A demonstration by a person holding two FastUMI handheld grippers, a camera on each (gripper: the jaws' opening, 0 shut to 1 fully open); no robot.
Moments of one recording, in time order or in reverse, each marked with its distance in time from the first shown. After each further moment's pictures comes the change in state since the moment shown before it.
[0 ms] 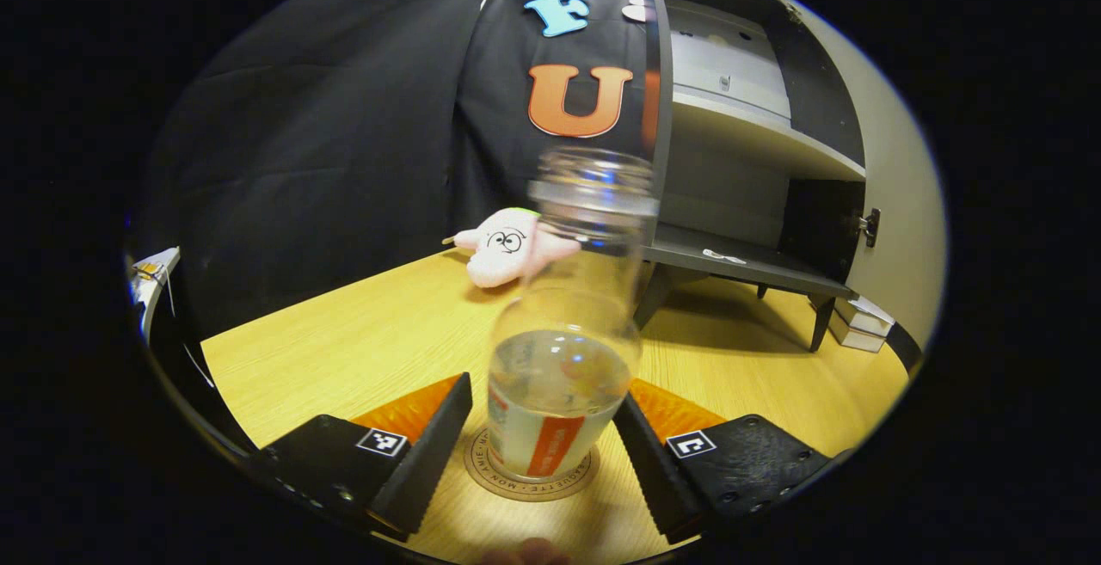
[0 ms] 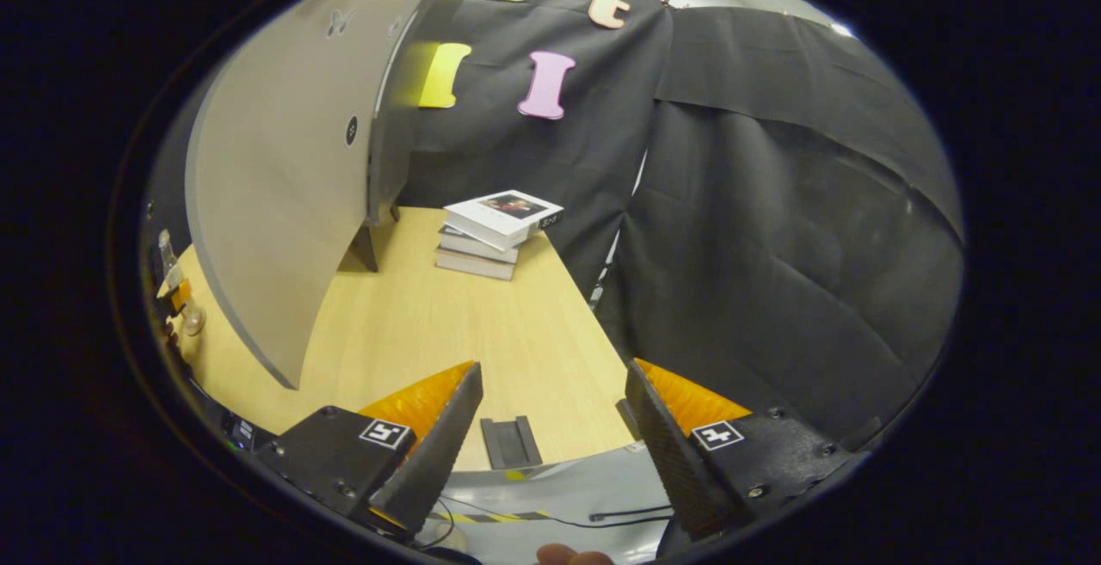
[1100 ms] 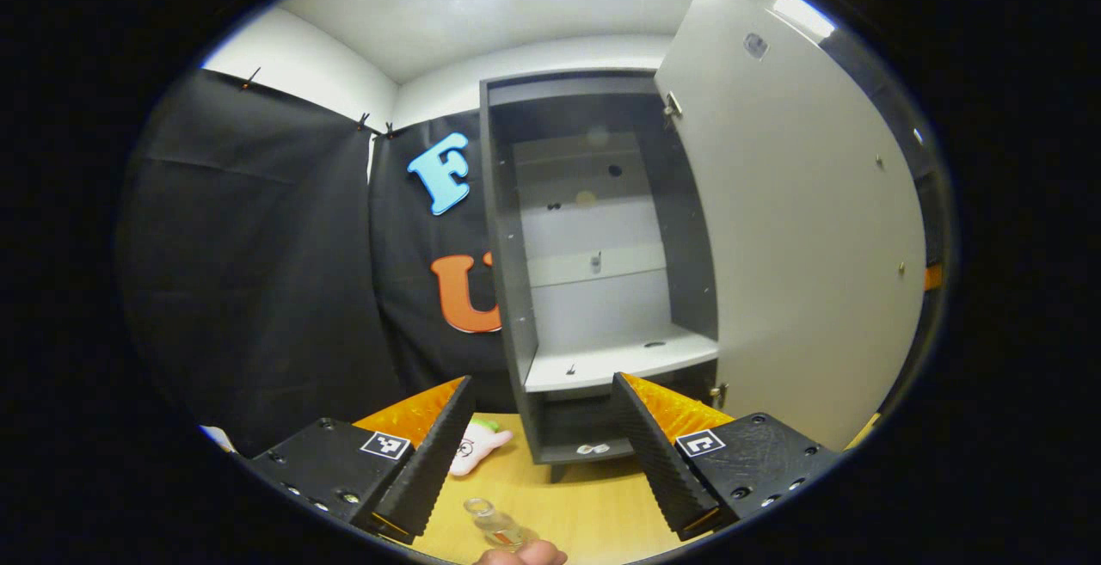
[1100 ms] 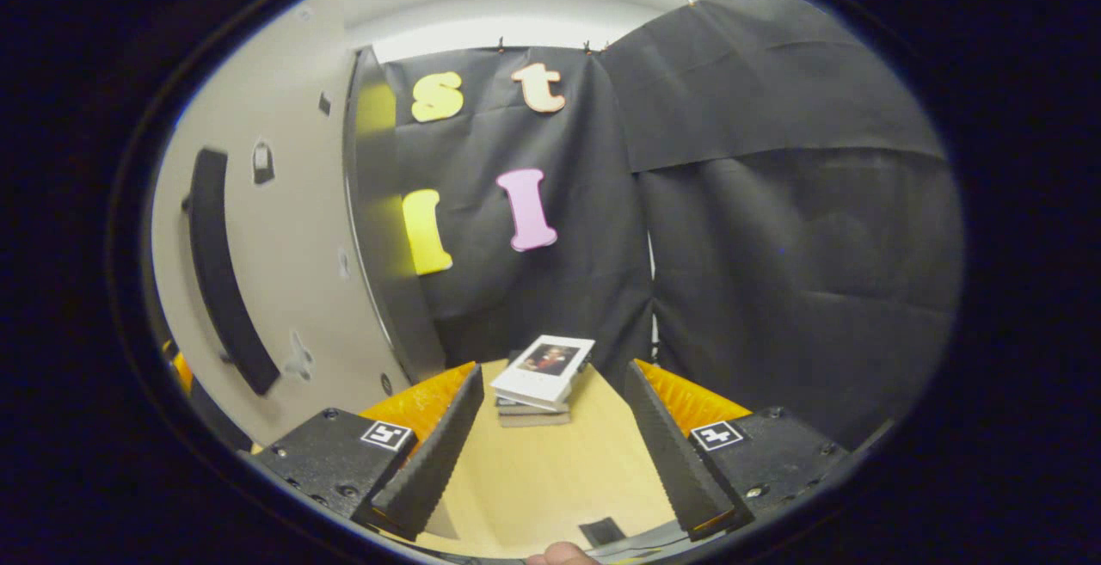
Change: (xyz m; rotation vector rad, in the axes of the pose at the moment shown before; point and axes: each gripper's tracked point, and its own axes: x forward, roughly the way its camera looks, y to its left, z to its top) left arm -0.211 -0.170 0.331 0.260 -0.356 -0.267; right arm -0.050 -0.008 0.234 0.415 -0.296 0.246
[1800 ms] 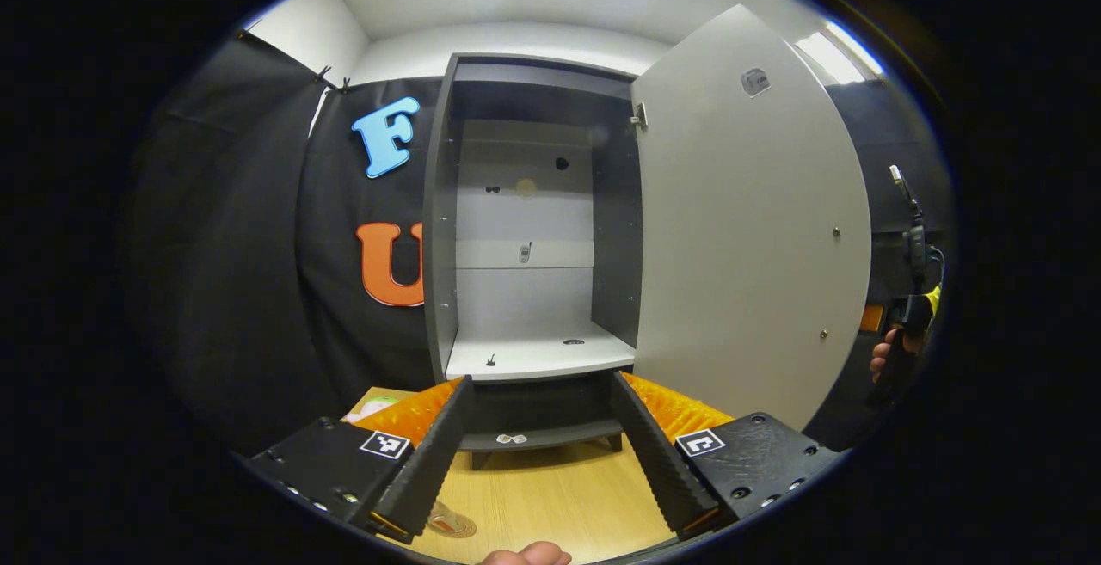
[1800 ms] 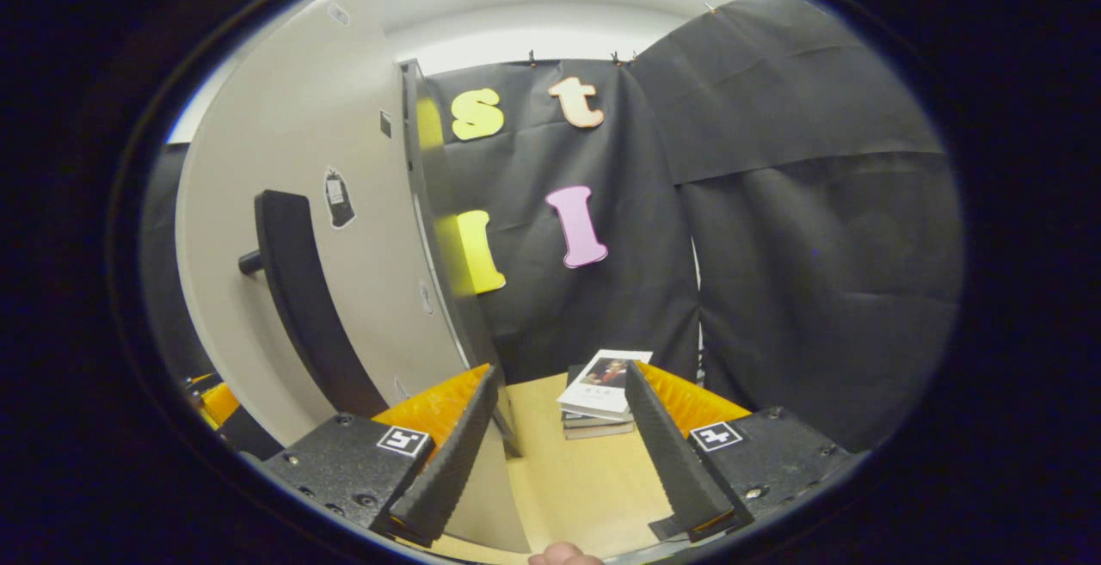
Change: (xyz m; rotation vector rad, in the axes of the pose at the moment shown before) left arm 0.001 -0.007 0.003 -0.136 0.060 -0.218; right arm -0.015 0.095 -0.006 0.004 0.004 0.051
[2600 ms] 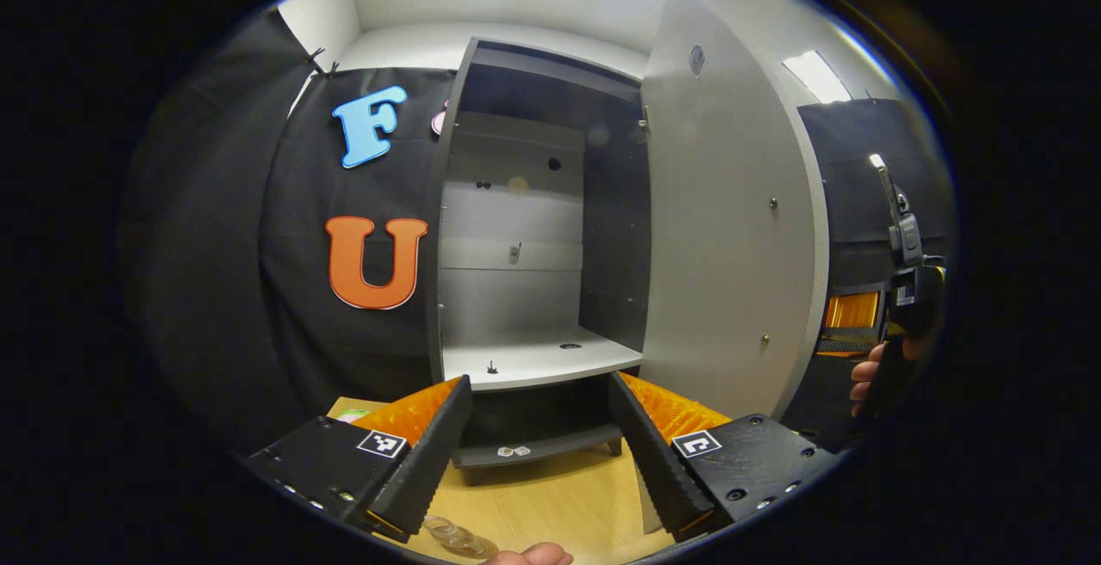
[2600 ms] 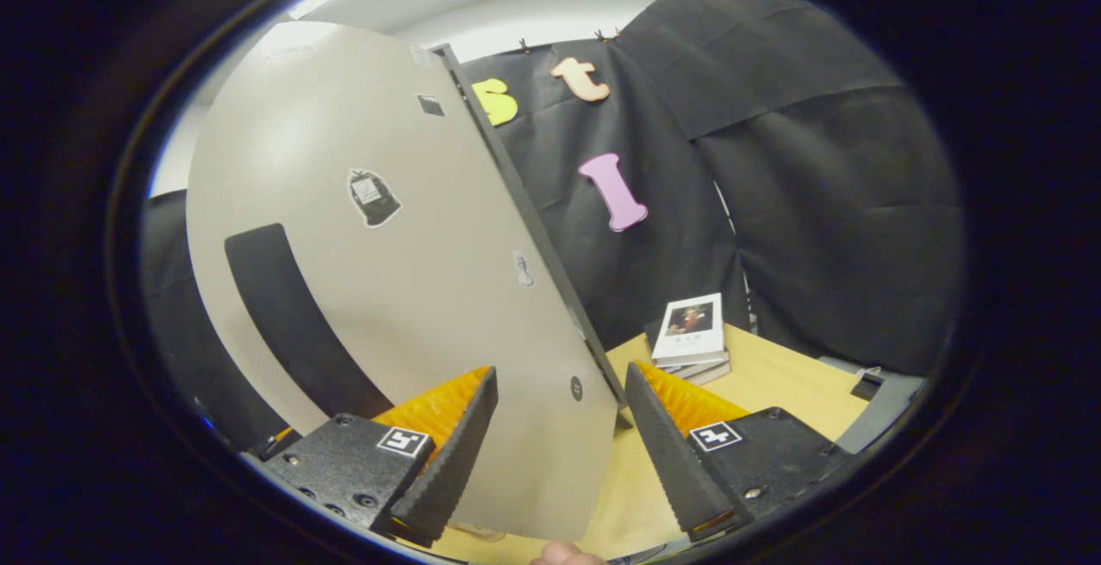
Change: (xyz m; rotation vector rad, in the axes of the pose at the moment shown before) left arm 0.028 0.062 -0.026 -0.034 -0.035 -0.117; right arm 0.008 0.176 -0.050 0.178 0.035 0.089
